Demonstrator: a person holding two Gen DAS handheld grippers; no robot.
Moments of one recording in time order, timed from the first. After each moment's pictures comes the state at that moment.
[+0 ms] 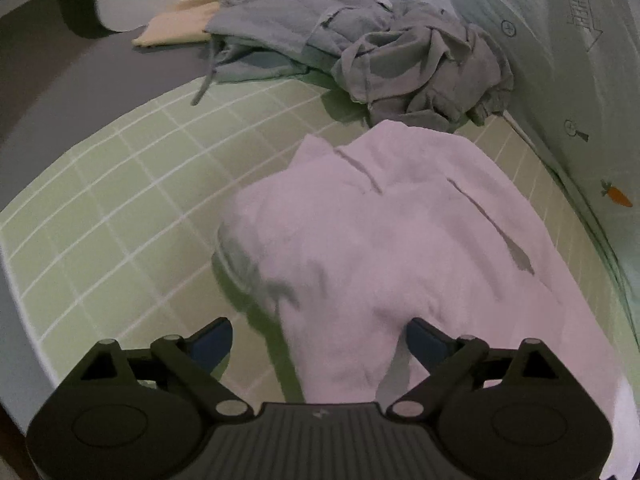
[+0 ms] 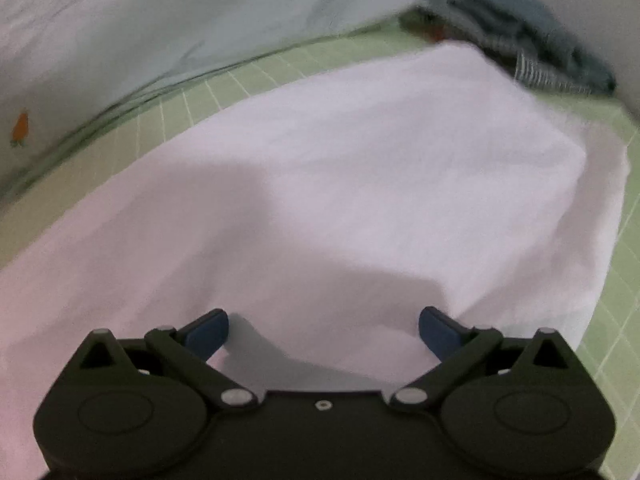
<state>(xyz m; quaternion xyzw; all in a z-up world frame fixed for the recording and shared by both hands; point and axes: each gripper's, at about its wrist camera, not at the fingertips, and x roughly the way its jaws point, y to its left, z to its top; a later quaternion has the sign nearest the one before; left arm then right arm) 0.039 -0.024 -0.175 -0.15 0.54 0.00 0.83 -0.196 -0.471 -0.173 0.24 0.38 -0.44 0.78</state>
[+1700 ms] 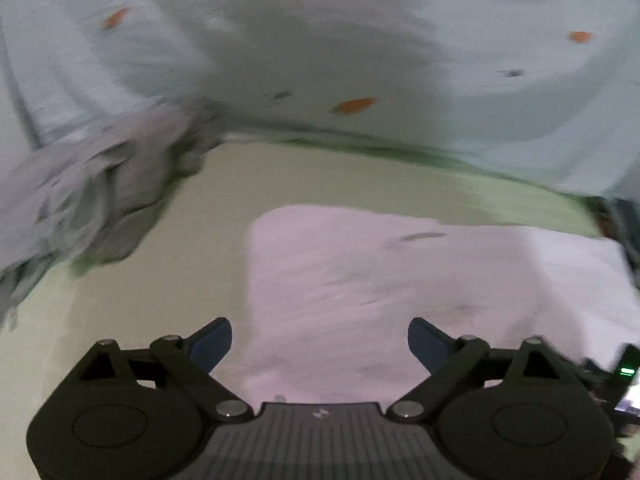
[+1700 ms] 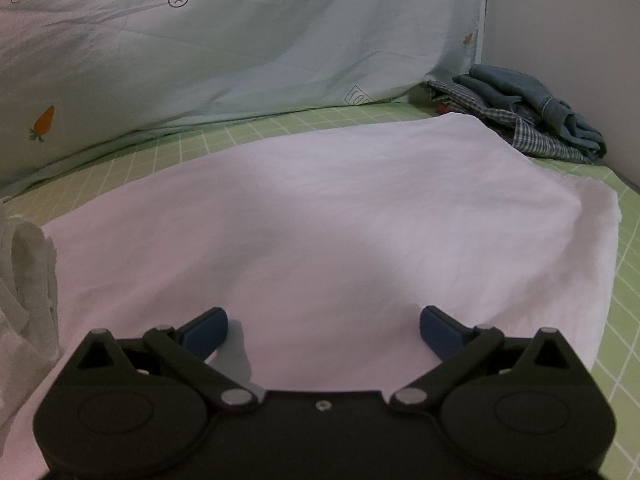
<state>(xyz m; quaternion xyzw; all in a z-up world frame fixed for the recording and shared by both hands) -0.020 -0.214 -0.099 0.10 0.42 -0.24 0.87 -0.199 -0.435 -0.199 0.16 0.29 -0.46 0.82</state>
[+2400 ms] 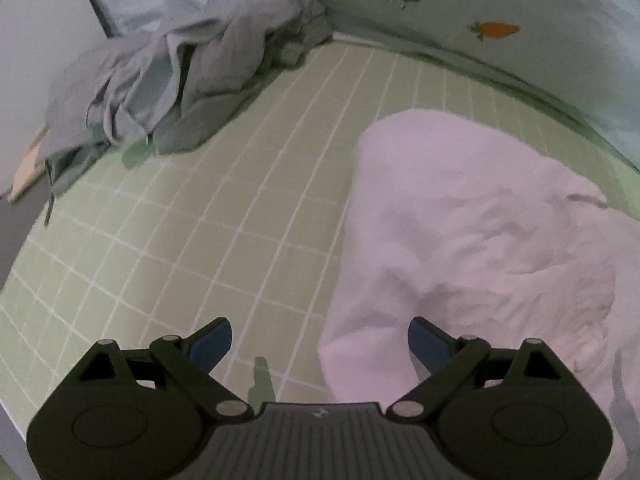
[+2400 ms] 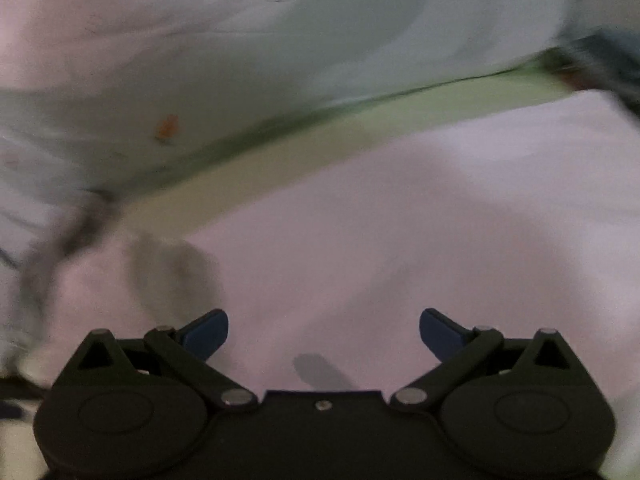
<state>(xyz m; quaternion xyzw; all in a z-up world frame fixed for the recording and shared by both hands) 0.021 -0.203 -0.163 0.08 0.52 -0.08 0.85 -0.162 -0.448 -0.145 0.29 0.29 -0.22 0.88</state>
